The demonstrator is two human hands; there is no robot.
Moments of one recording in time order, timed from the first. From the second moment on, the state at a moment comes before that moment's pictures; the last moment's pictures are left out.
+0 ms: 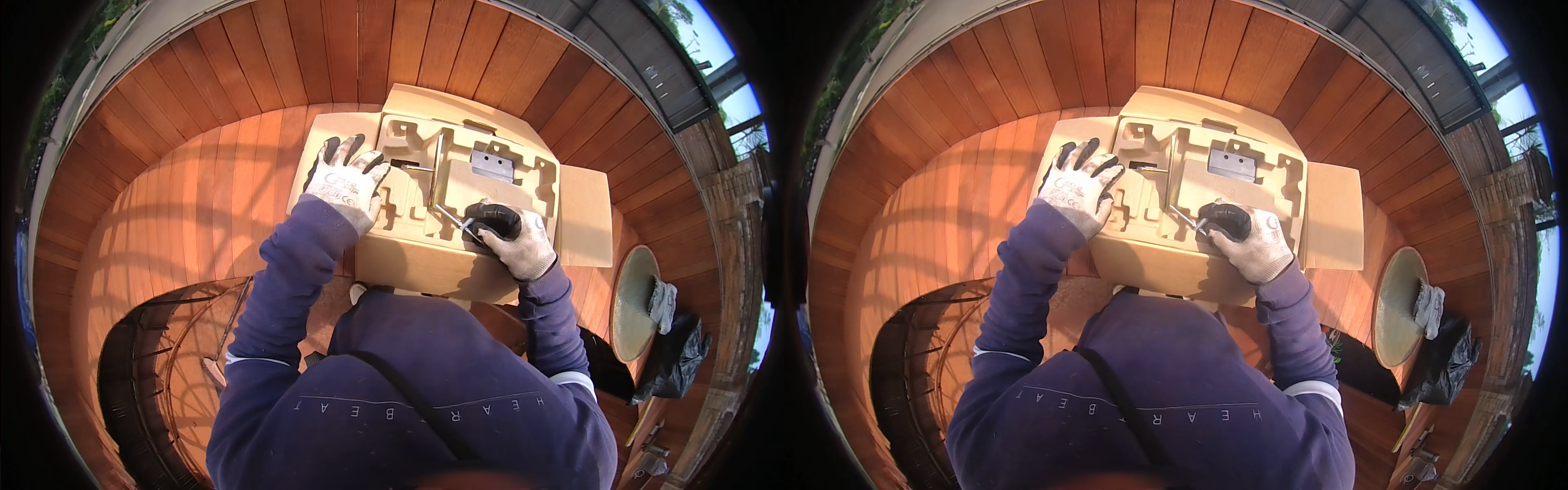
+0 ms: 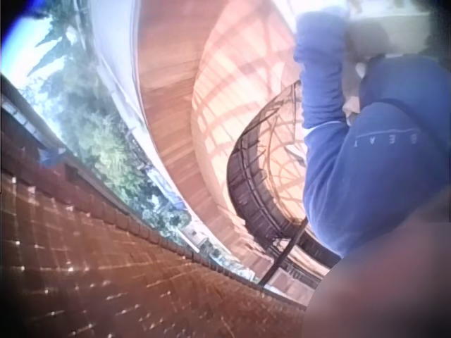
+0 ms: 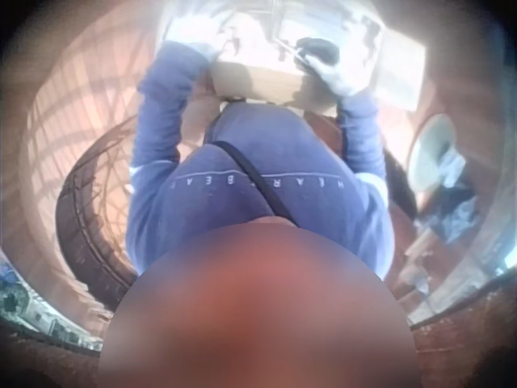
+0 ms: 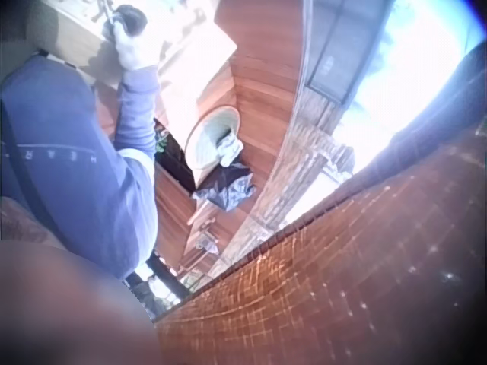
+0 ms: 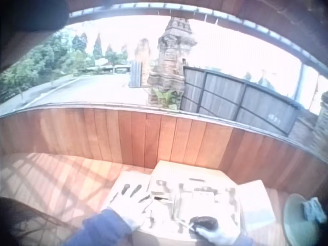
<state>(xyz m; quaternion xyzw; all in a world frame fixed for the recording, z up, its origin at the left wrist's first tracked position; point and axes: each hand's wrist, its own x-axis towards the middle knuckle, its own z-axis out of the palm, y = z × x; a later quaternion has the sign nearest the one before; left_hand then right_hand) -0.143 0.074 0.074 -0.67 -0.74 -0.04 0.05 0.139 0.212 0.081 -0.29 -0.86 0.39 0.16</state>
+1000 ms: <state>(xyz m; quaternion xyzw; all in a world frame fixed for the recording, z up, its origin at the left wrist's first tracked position) -0.160 0.107 0.105 -0.76 -0.63 -0.15 -0.05 0.207 0.220 0.124 -0.36 -0.65 0.44 0.51</state>
